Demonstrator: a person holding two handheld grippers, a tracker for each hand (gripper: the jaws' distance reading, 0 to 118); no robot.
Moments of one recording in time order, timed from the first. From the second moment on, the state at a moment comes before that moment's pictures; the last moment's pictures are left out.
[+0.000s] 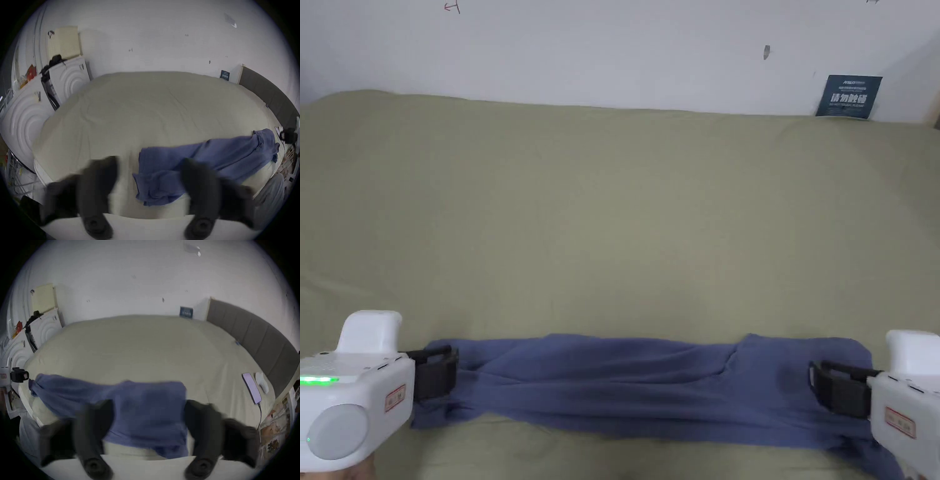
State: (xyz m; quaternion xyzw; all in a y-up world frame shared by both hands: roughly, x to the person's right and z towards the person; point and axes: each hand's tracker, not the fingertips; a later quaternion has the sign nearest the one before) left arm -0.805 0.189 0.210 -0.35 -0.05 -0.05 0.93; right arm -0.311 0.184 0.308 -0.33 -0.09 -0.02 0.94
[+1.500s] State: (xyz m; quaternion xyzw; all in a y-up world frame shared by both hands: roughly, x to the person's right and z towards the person) left arm -0.894 0.113 0.089 -0.59 -0.31 0.32 0.67; right arm -0.467 0.195 0.259 -0.16 -0.08 0.06 0.98
